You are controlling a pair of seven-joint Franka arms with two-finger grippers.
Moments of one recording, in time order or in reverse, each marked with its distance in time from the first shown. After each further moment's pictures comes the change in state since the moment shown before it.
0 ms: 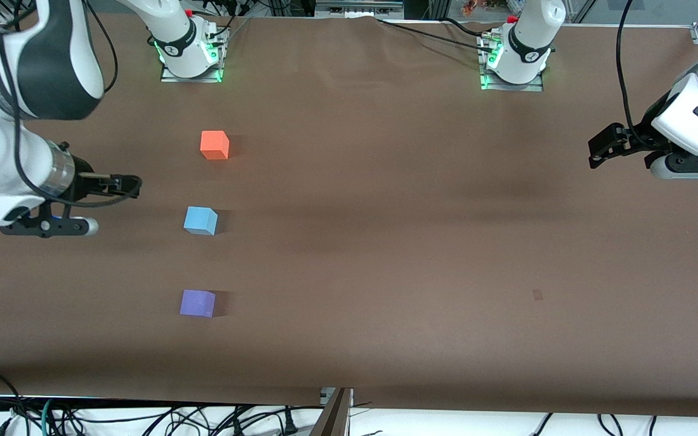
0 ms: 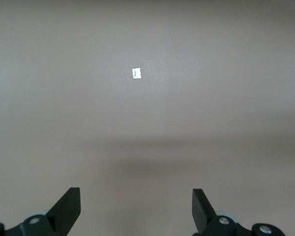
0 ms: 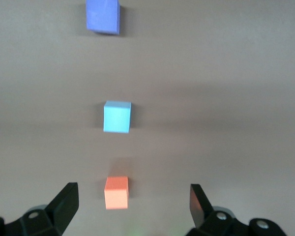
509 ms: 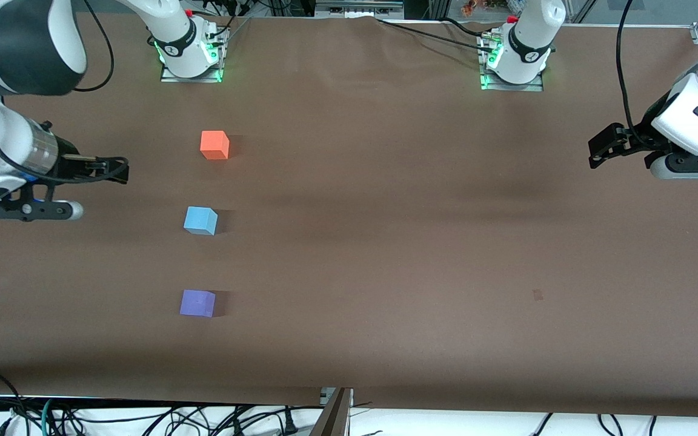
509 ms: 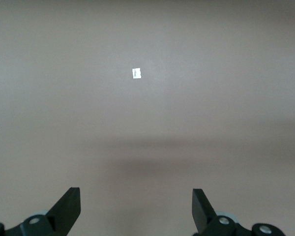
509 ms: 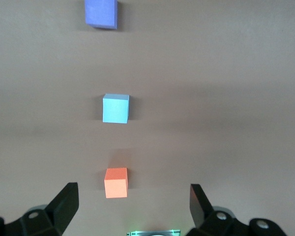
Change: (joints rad) left arm 0.000 0.000 0.000 0.000 0.000 0.000 0.000; right arm -0.033 -0.049 0.030 0.009 -0.009 -0.024 0.007
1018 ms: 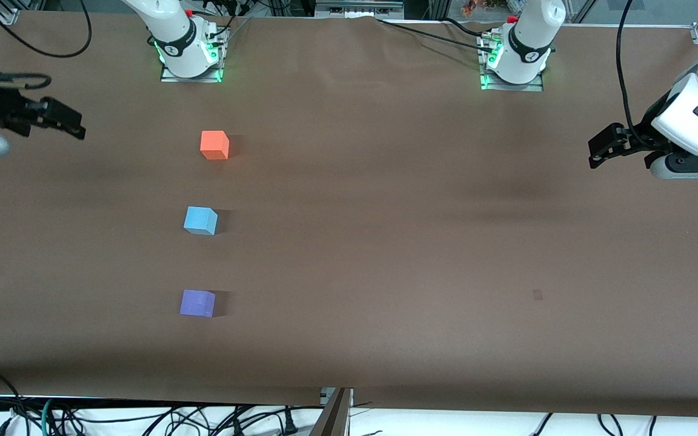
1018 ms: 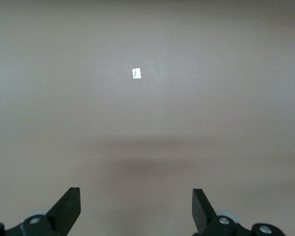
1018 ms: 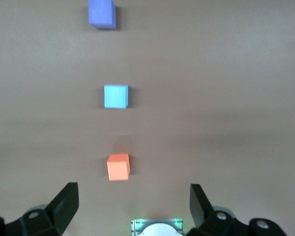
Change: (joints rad) left arm 0.000 0.000 0.000 0.000 0.000 0.000 0.000; right arm -0.192 -0.269 0.164 -0.199 -0.007 0.002 -0.001
